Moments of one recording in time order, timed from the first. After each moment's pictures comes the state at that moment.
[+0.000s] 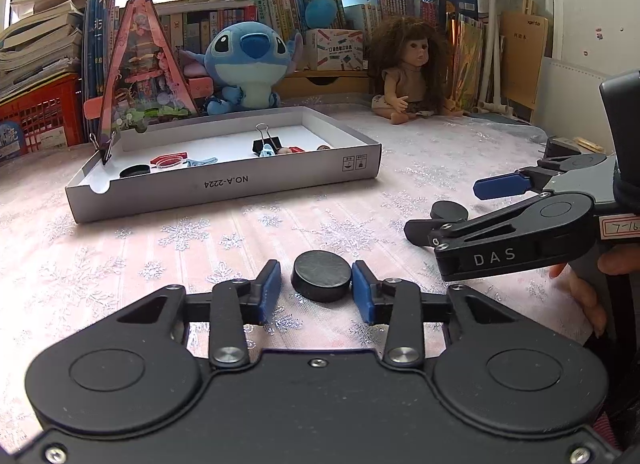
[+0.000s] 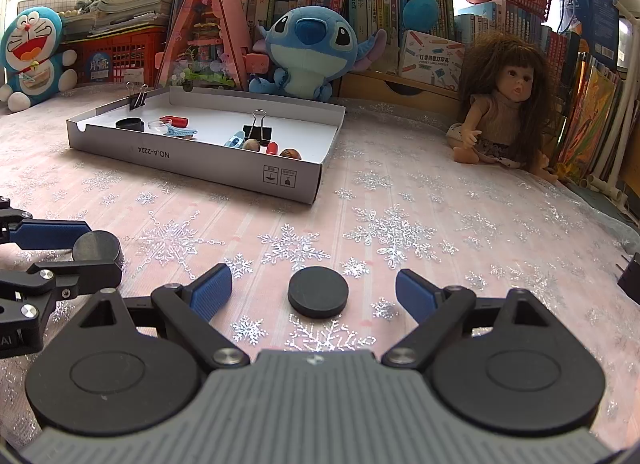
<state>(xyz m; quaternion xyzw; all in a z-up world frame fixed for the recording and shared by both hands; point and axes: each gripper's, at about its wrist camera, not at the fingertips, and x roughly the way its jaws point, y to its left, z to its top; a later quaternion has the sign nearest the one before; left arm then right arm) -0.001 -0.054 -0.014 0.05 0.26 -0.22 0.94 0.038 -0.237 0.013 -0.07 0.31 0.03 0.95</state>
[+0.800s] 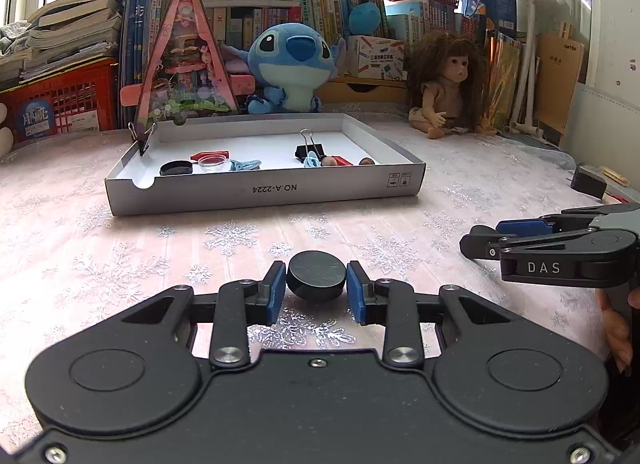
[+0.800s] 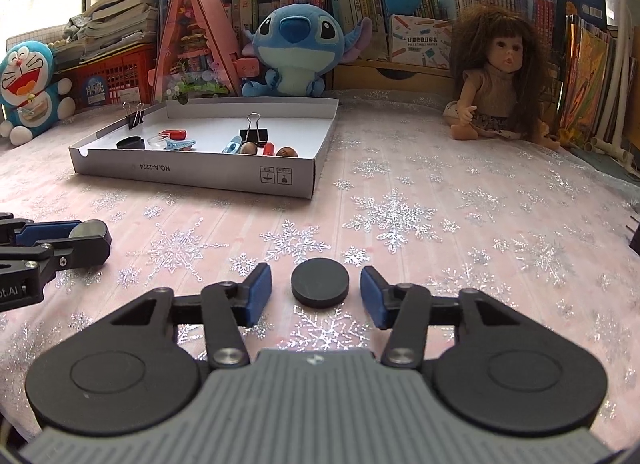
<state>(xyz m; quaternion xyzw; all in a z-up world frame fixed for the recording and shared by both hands) 0.012 -0.030 -0.003 0.01 0.26 -0.17 0.95 0.035 -0.249 0.017 -0.02 0.32 0.04 0.95</state>
